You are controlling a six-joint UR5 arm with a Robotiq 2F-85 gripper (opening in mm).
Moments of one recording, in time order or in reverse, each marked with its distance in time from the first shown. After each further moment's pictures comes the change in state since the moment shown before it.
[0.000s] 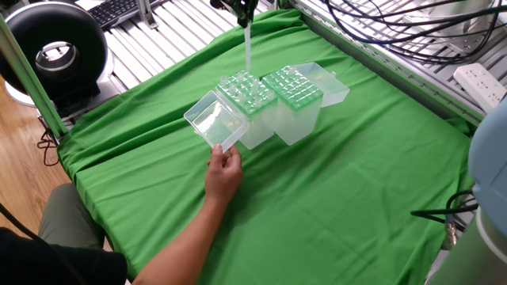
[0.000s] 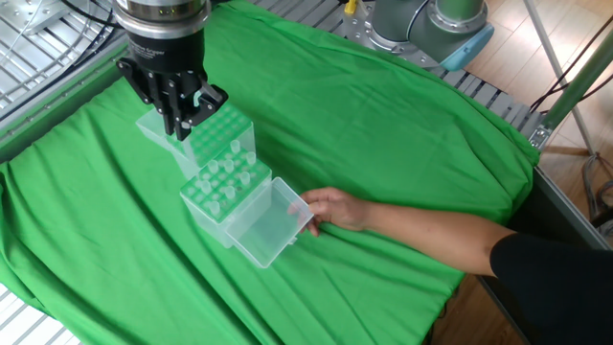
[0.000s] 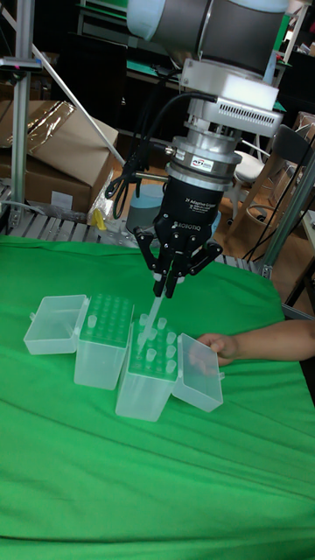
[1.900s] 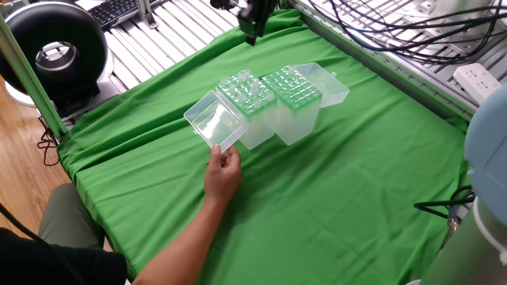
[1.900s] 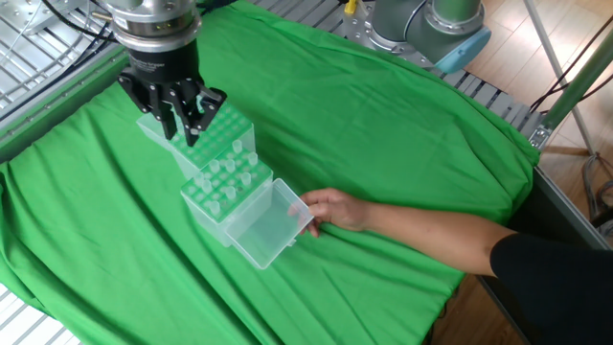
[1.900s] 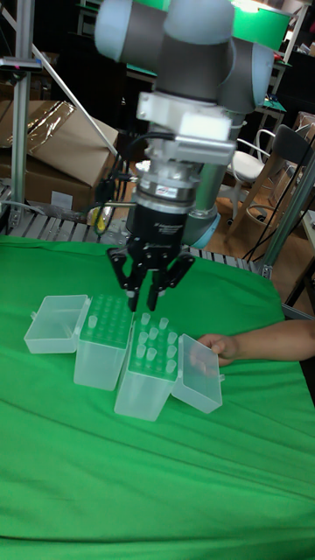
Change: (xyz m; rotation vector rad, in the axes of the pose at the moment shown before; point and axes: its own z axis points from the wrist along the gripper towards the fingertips) arm 0.028 -0.033 0.047 -0.067 0.024 -0.159
